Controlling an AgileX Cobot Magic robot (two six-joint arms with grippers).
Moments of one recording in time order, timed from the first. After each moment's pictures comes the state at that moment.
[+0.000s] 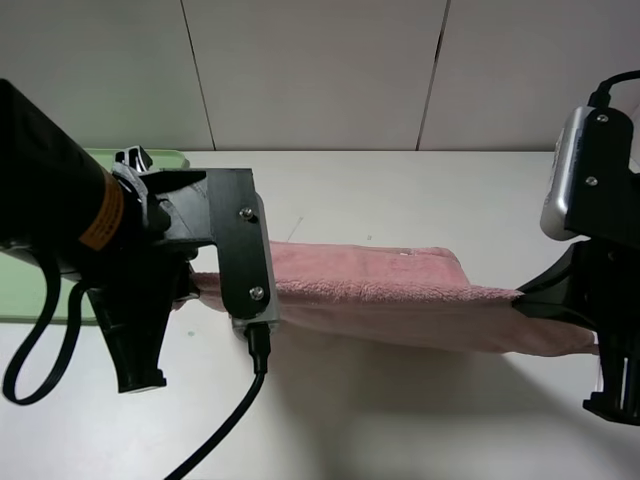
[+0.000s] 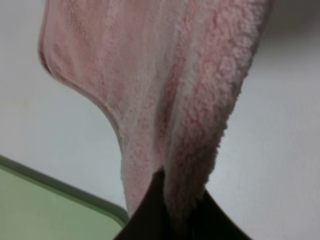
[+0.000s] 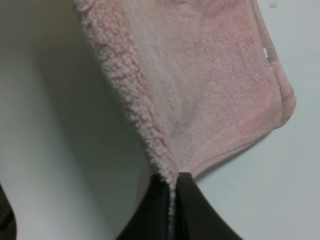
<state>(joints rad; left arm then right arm) -1.05 1.34 -0.87 0.42 0.85 0.13 0.62 0.90 -0.55 -0.01 0.79 -0.59</state>
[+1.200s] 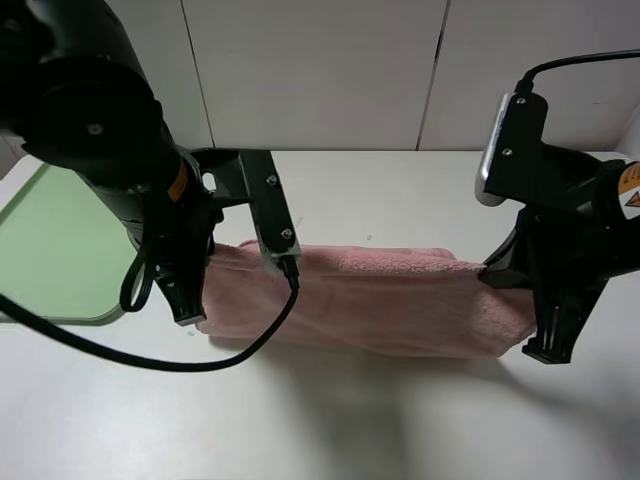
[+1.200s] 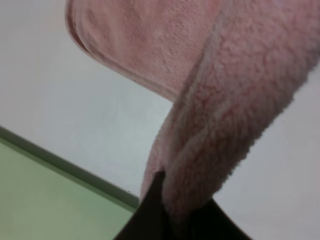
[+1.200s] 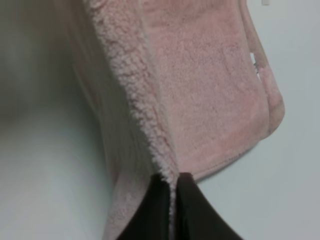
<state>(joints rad) -0.86 1.57 -0.99 0.44 0.83 0.17 0.62 1.13 -0.67 -0.06 0.75 -0.57</state>
